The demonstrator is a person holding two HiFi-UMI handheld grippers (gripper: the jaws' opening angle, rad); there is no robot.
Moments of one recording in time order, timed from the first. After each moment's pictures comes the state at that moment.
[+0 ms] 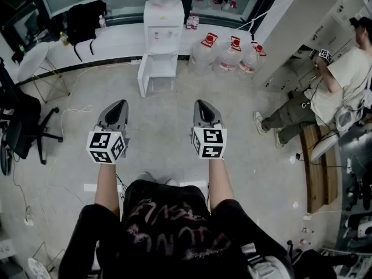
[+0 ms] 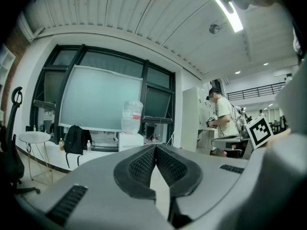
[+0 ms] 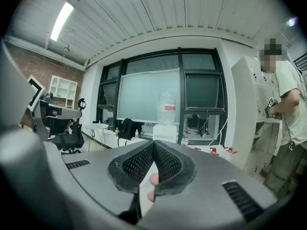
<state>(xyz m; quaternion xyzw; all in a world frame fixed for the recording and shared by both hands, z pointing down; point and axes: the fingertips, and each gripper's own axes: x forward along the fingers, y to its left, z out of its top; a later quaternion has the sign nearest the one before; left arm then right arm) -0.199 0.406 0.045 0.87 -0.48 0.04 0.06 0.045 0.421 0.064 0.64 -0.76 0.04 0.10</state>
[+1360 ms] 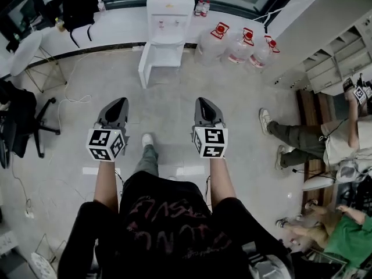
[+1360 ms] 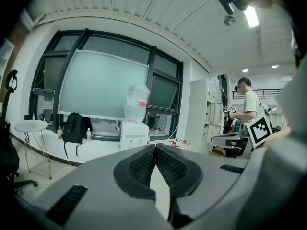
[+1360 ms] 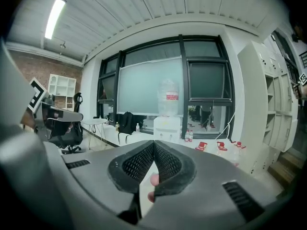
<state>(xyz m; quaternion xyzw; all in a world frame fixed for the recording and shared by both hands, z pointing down) -0.195 0.284 0.110 0.86 -0.48 0.07 0.11 0.048 0.297 0.121 0.62 -0.77 0.07 0.12</state>
